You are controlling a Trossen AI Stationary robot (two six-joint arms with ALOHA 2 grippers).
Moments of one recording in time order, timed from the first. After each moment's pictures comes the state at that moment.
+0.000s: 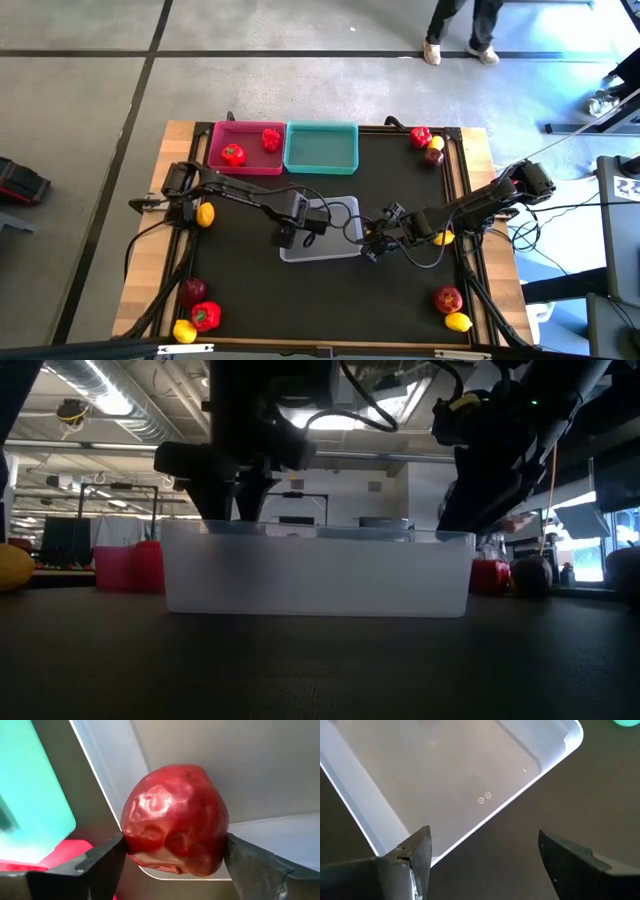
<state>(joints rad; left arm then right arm) -0.11 1.95 1.50 -1.19 -0.36 0.05 0.33 1.51 0.91 -0.52 0.41 0.80</state>
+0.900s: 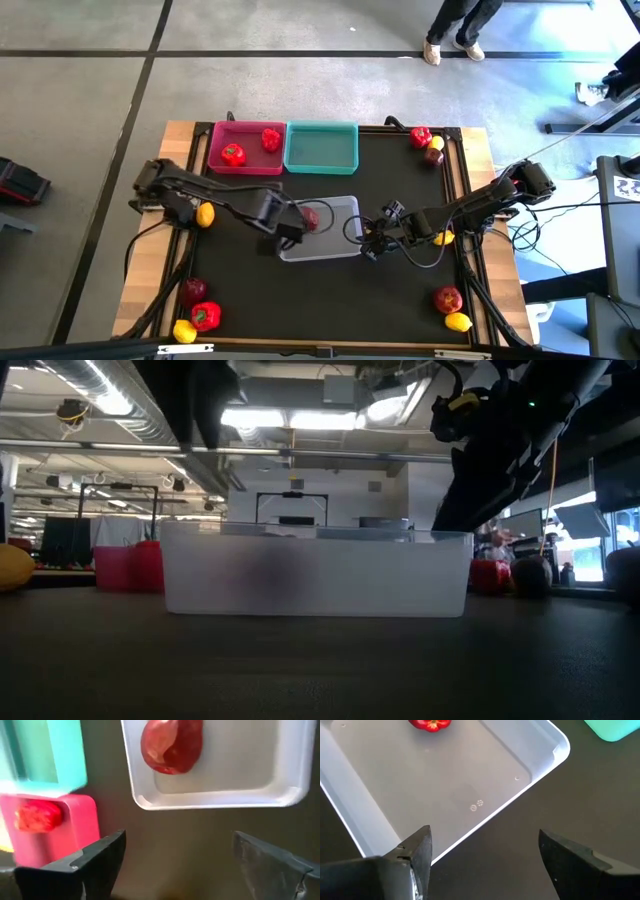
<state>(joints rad) -0.25 1.74 1.61 -1.44 -0.31 -0.28 0.33 1.51 0.91 -0.52 0.46 0.78</state>
